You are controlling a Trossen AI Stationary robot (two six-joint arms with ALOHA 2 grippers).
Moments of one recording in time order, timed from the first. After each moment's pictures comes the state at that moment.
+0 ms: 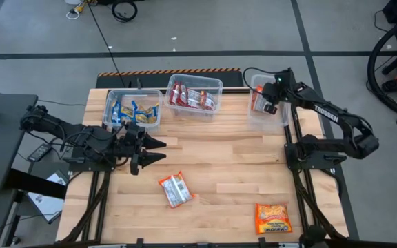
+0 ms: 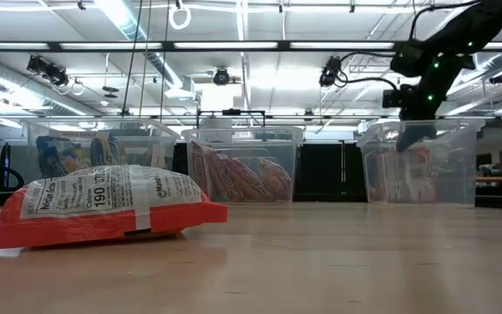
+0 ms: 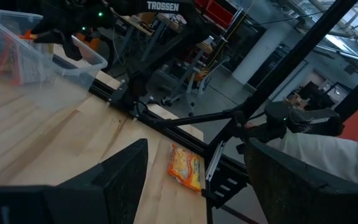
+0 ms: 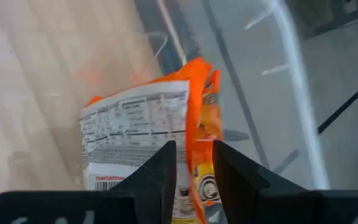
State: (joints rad) left arm -0.41 0.90 0.89 -0.07 -0.42 -0.64; right arm -1.06 1.10 0.71 -0.44 0.09 -0.76
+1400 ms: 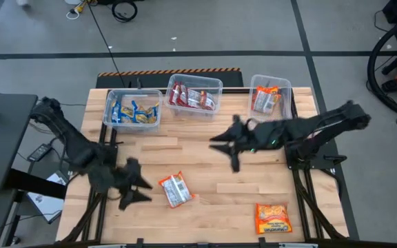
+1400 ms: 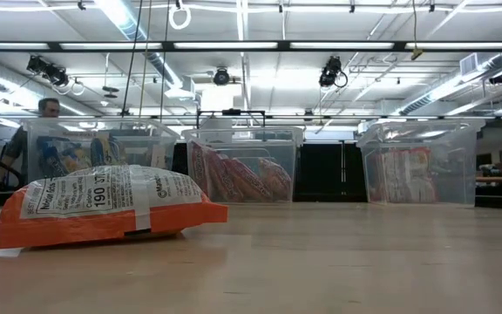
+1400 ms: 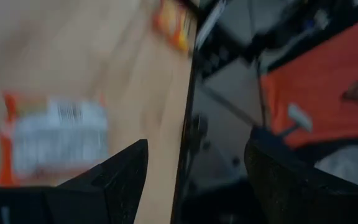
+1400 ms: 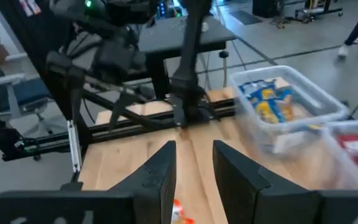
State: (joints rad) left arm -0.77 1.01 0.89 -0.38 -0.38 -1.04; right arm 0.28 1.29 1.25 -0.22 0.35 0.26
